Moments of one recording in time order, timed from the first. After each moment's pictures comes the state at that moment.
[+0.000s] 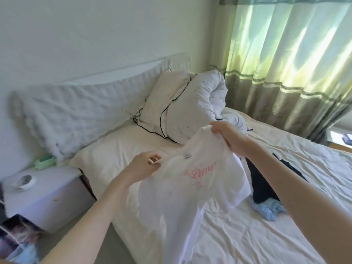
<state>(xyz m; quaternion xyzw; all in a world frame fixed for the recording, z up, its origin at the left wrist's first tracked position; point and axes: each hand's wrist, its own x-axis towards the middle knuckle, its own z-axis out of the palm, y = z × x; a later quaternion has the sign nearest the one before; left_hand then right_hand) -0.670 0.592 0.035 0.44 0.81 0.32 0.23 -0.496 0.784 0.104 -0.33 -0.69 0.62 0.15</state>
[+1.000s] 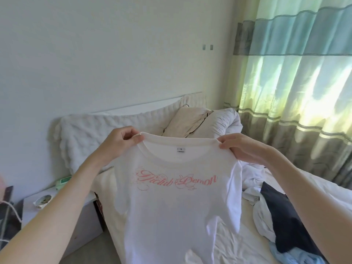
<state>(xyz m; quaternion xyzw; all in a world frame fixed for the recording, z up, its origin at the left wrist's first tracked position) -0.756 0.519 0.157 0.44 0.71 0.54 0.09 -0.516 0.774 0.172 -0.18 -0.75 0.63 0.07</state>
